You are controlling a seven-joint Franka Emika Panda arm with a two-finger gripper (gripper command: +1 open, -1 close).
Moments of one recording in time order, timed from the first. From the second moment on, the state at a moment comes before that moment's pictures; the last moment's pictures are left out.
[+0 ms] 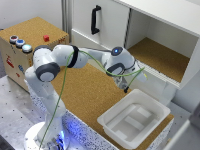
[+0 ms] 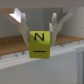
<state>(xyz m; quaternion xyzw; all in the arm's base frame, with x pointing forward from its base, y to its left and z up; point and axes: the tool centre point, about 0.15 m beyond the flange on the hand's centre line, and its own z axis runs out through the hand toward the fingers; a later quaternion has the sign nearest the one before) 0.539 -0.311 0.491 0.90 -0.21 0.38 0.07</state>
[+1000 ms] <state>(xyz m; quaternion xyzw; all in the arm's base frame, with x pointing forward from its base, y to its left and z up) 0.620 -0.317 0.502 0.94 0.00 0.34 -0.03</state>
